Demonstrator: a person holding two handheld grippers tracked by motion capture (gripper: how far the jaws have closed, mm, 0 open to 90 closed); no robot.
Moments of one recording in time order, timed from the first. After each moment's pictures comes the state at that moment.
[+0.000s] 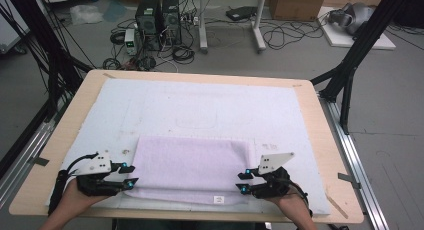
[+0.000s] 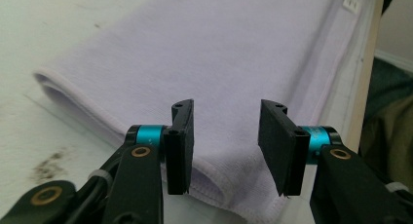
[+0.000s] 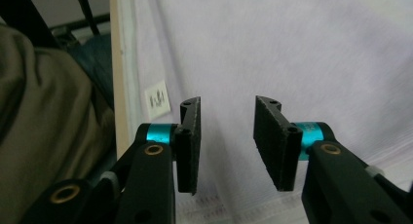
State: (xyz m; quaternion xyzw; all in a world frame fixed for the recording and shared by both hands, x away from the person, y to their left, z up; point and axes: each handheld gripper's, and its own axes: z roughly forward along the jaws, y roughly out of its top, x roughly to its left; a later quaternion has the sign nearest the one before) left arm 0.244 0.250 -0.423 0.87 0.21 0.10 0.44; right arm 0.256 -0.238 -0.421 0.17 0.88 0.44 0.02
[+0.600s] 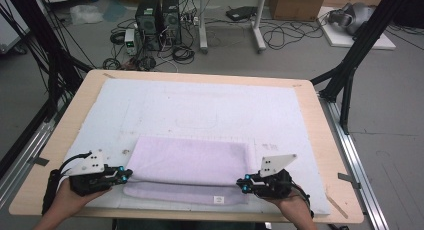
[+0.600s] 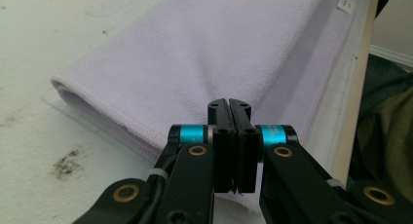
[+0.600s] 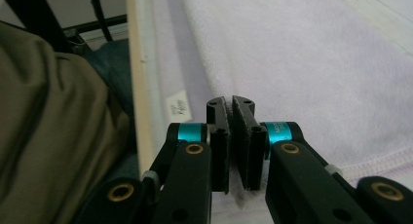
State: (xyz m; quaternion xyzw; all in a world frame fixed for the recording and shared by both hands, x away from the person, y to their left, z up) left arm 0.236 0.266 -0.404 0.86 0.20 0.11 0.45; right arm 0.244 -0.238 -0.407 0.15 0.88 0.45 0.02
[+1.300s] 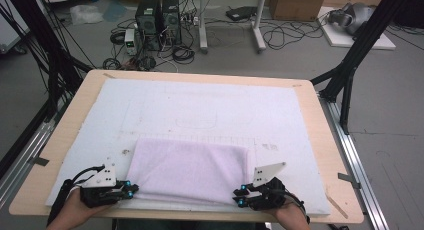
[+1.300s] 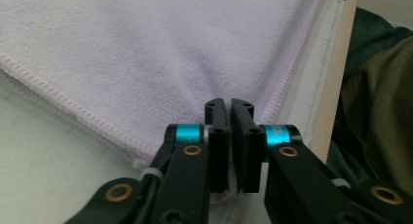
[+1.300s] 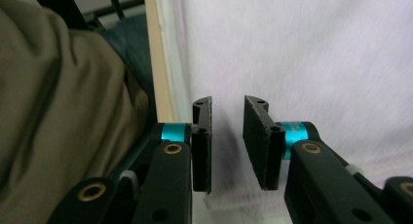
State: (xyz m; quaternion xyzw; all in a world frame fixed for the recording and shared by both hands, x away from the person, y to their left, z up) left arm 0.225 0.250 -0.439 0.89 0.19 0.08 0.41; right arm 0.236 -0.229 -0.438 0.15 0.90 0.41 -0.03
